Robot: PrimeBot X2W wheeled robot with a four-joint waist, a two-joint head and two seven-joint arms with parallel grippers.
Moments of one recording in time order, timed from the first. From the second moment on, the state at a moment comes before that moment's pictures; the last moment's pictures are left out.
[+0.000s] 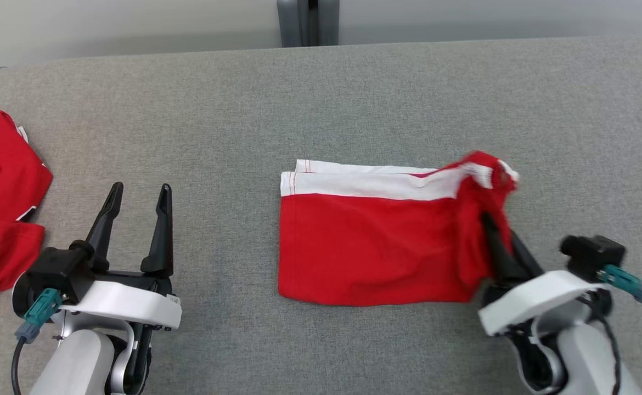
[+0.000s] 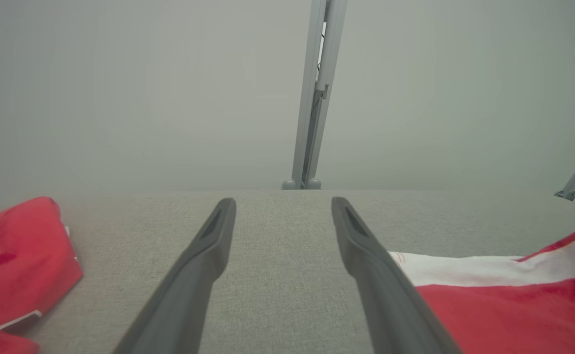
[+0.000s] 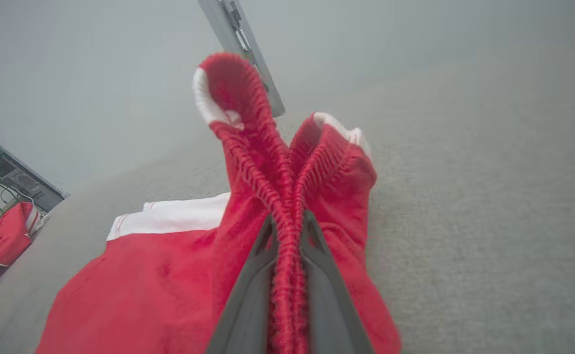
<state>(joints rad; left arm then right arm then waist) -0.23 0.30 -0.28 0.14 -0.50 0.11 -0.26 -0.26 -0.05 0.14 0.34 0.47 0.13 -0.10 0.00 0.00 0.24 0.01</state>
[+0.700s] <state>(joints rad) -0.27 0.27 -0.32 0.17 -0.50 0.10 -0.25 -0.55 -0.05 0.63 0.51 0.67 0.13 -0.09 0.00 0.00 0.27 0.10</state>
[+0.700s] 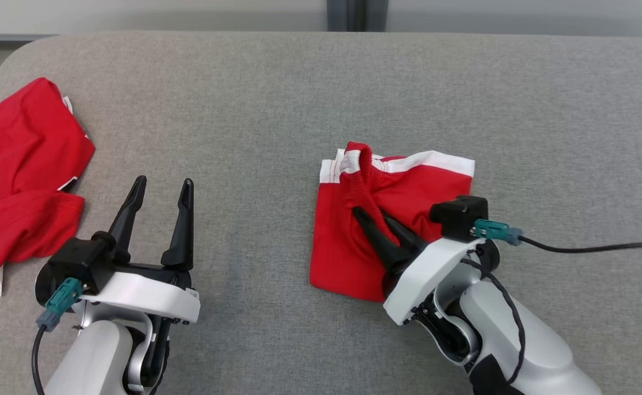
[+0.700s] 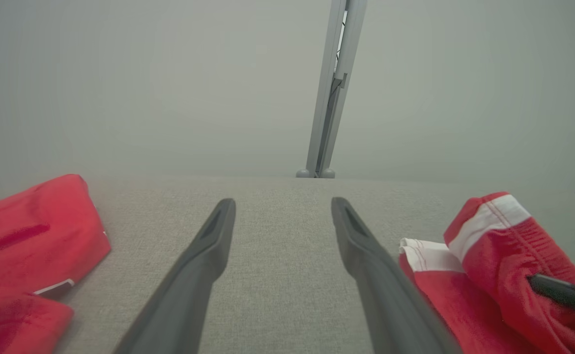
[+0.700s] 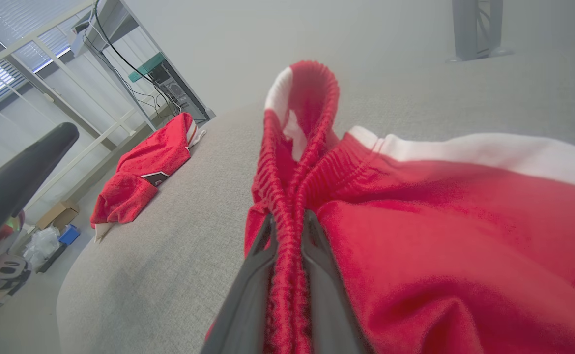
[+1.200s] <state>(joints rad) -0.28 0.25 -0.32 0.19 -0.49 0.08 -0.26 -0.63 -0.05 0.89 0.58 0.80 0.13 -0.14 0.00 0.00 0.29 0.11</state>
